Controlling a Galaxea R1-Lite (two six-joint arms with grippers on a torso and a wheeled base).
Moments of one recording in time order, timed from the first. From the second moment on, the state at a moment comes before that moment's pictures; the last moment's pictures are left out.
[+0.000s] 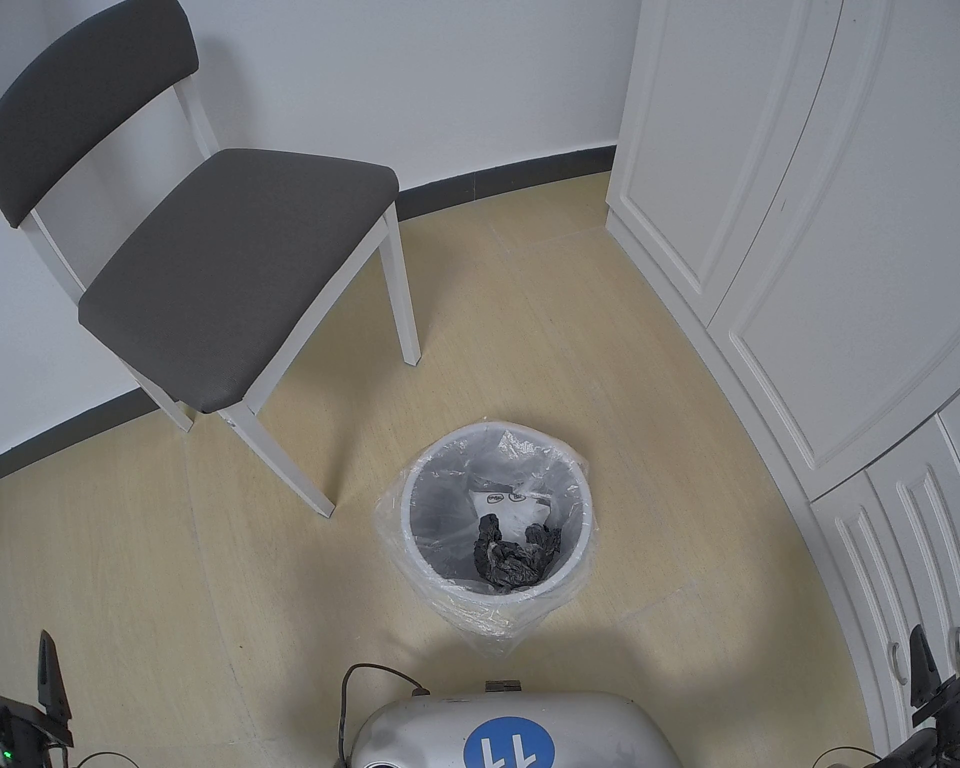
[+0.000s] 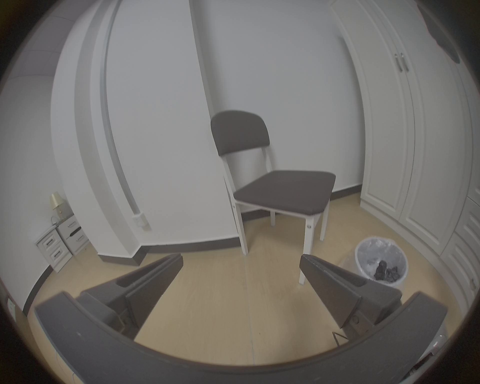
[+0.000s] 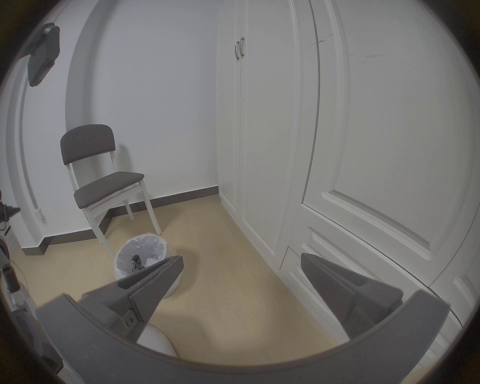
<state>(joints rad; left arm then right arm) 0.00 0.01 -0.02 -0.09 0.35 0.05 0.00 0.01 -0.02 -0.08 -0.10 0.01</state>
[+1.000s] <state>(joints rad) 0.00 0.01 -0.02 -0.02 0.03 -0.04 0.00 0.01 -0.02 0.00 -0.01 0.01</state>
